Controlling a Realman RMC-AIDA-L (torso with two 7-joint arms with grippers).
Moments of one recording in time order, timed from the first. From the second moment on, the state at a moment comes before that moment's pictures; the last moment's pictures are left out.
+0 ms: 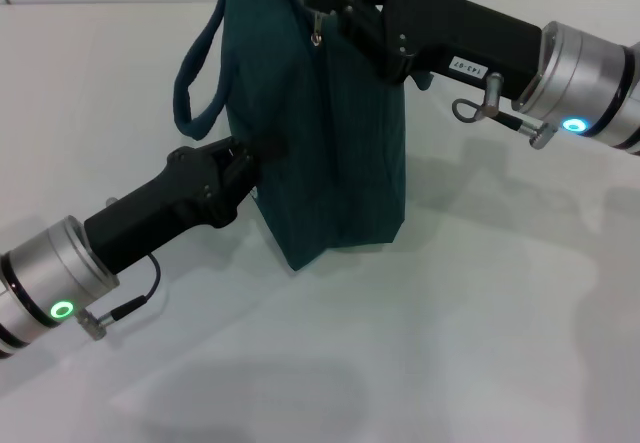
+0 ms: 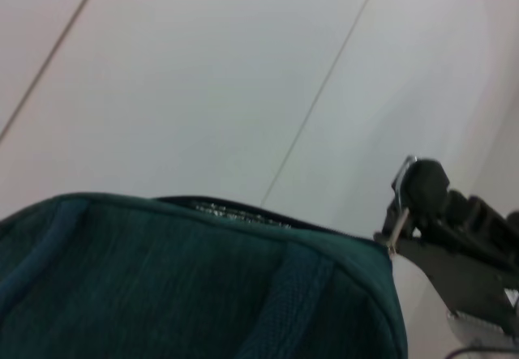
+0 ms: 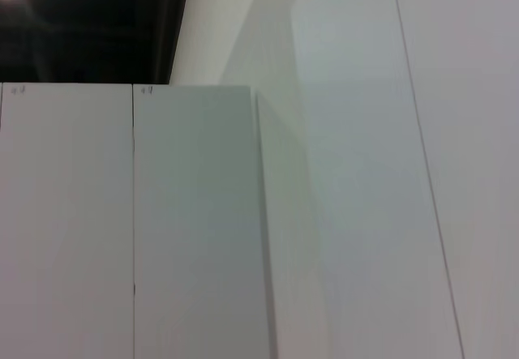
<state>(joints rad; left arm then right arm) -0.43 -2.09 0.84 0.16 1.37 1.65 -1.08 0.97 2.03 -0.86 0.06 -1.31 -1.62 0.78</state>
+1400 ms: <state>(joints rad) -0.43 -2.08 0.90 0.22 1.41 1.70 -1.09 0.94 2.03 -0.84 -0.02 -1.30 -1.65 1.09</state>
